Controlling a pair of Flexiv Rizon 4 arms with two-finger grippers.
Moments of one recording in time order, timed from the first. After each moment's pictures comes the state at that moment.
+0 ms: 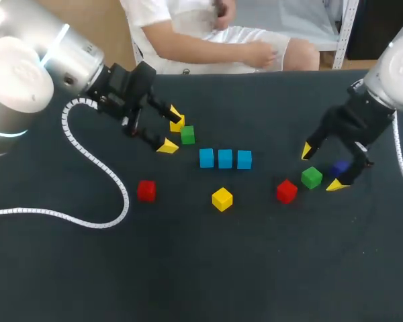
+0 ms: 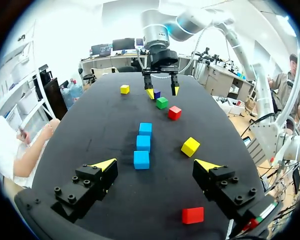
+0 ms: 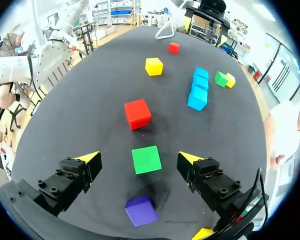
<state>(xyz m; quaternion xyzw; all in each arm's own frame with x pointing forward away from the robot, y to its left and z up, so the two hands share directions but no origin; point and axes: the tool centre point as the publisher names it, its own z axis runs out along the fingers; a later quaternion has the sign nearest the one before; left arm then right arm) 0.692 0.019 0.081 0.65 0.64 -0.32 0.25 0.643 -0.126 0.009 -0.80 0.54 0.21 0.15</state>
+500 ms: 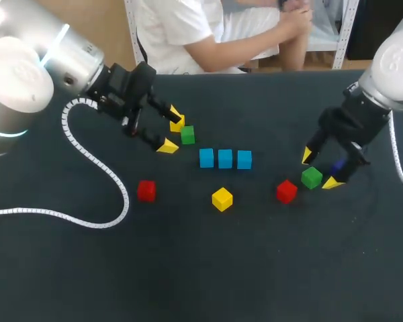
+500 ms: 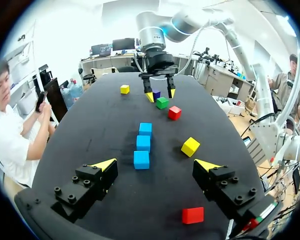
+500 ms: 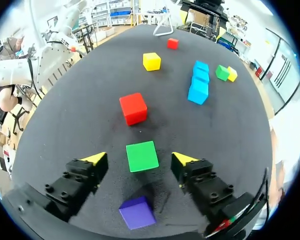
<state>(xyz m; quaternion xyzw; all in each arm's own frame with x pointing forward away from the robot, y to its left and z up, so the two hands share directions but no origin) 0.692 0.019 0.081 0.65 0.64 -0.32 0.25 0.647 -0.126 -0.002 -0.79 0.55 0.23 0.14</state>
